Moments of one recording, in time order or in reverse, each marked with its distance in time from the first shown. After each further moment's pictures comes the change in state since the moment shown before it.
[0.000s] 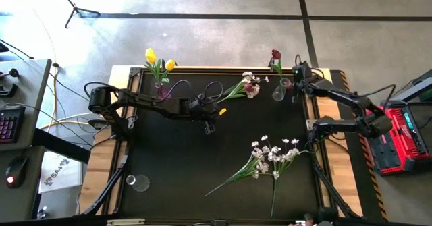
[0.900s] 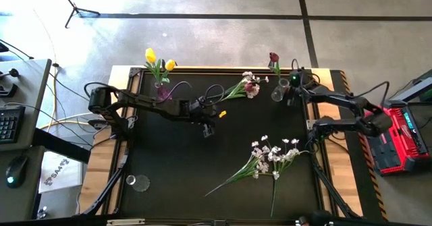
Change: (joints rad) left arm -0.017 0.000 0.000 -0.021 0.030 0.044; right arm 0.059 0.012 -0.107 0.196 -0.033 0.014
